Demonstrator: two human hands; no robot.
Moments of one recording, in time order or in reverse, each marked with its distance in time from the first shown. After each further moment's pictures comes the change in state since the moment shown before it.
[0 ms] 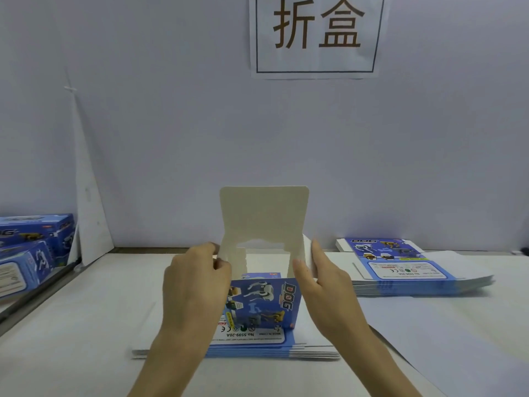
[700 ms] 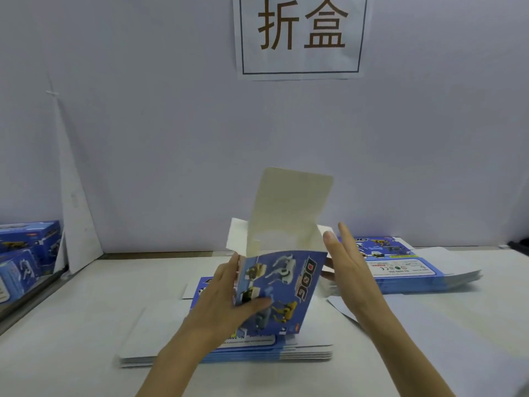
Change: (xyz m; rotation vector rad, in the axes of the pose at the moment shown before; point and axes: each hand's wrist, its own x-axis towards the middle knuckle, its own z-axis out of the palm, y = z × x) left_hand -0.007 -0.040 0.077 -0.463 -0.544 0.157; right_hand 0.021 0.012 -0.037 0.472 0.059 0.167
